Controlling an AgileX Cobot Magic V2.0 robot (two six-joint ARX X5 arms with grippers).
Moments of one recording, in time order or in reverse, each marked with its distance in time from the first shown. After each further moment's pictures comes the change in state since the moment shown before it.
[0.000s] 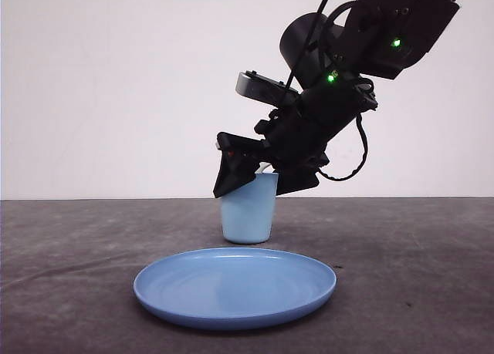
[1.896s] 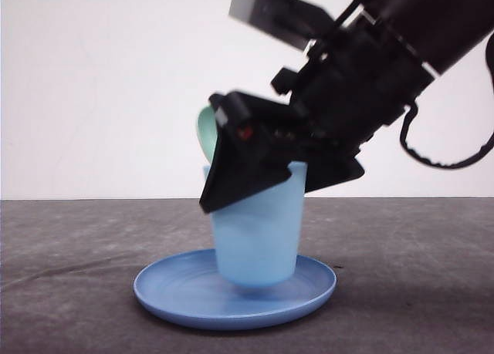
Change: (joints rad) left arm 0.001 0.000 0.000 -0.001 -0.032 0.000; right arm 0.343 -0.491 -0.501 -0.009 0.198 0.014
